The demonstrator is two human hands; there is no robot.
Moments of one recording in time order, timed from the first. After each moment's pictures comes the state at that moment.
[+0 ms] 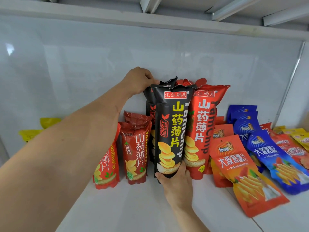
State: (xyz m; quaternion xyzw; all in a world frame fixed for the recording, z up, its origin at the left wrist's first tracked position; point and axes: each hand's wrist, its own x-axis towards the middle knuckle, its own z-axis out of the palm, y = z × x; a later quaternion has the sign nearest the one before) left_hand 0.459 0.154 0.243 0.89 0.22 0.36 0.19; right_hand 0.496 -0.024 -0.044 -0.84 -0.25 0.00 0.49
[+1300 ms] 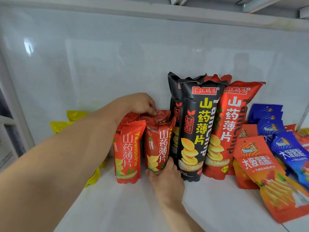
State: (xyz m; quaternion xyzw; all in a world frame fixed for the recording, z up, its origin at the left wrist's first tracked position) left_hand 0.399 0.195 0.186 0.96 0.25 0.09 0.12; right_hand 0.424 0.033 -0.039 -0.87 -0.32 -0.03 0.38
